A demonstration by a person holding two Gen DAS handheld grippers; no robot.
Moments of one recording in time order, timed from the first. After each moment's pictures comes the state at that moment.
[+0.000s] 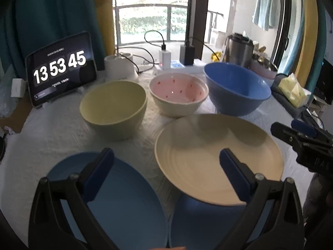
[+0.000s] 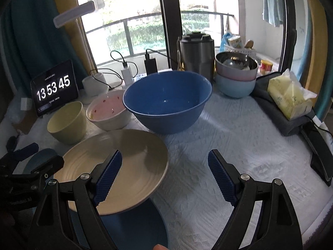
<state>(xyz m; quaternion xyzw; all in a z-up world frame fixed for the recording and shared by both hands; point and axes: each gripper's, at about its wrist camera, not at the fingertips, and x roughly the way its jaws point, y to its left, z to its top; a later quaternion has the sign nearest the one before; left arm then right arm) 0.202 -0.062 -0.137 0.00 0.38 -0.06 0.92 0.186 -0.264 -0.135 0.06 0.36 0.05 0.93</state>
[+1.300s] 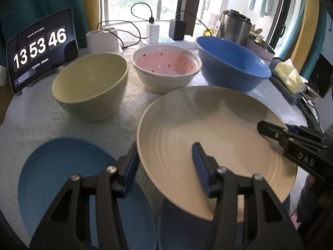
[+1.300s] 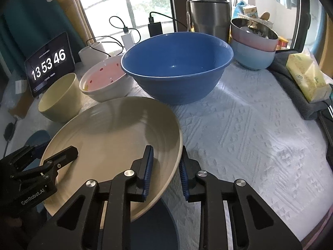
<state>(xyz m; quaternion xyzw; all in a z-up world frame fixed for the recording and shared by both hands) 0.218 -0.065 -0.163 -0.01 0.44 -0.10 0.89 0.204 -0.248 -0.169 0.05 0.44 0.06 0.89</state>
